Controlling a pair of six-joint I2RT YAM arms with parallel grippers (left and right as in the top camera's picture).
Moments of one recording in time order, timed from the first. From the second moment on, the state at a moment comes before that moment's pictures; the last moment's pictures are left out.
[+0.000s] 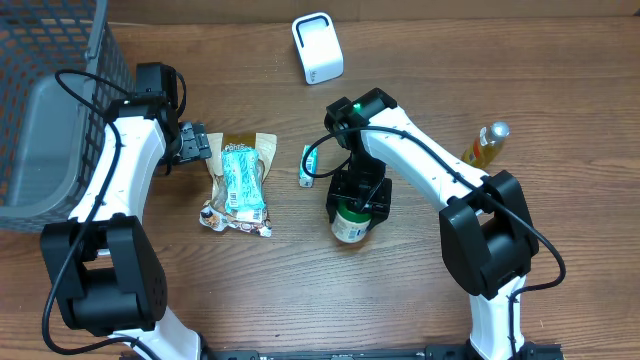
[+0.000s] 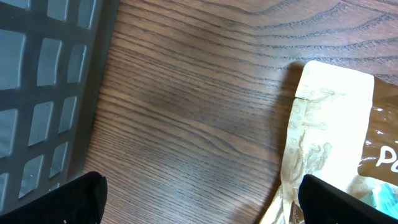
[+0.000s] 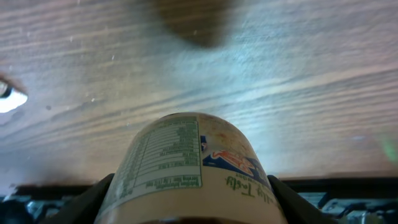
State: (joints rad) left arm 0.07 1.83 1.40 -0.89 -0.23 -0.23; right arm 0.57 2.11 1.71 -1.50 -0.37 0.69
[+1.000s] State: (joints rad) left arm 0.07 1.83 1.40 -0.89 -0.23 -0.23; right arm 0.57 2.11 1.71 -1.54 -0.71 0.69
